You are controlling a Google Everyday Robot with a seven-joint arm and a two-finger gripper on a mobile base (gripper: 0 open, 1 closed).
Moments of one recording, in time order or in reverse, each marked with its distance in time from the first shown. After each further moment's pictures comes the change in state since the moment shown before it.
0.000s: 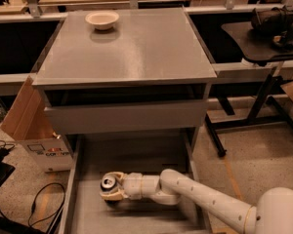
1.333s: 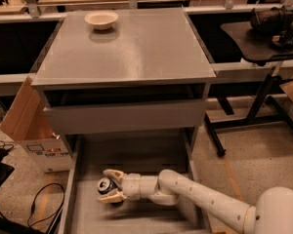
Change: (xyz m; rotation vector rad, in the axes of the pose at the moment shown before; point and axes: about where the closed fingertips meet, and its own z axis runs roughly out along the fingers) arm 0.001 0.006 0.008 -0.013 -0.009 0.009
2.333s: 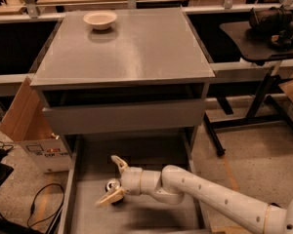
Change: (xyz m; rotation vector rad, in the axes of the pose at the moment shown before) arm -0.075 0.008 -0.015 0.085 0.010 0.058
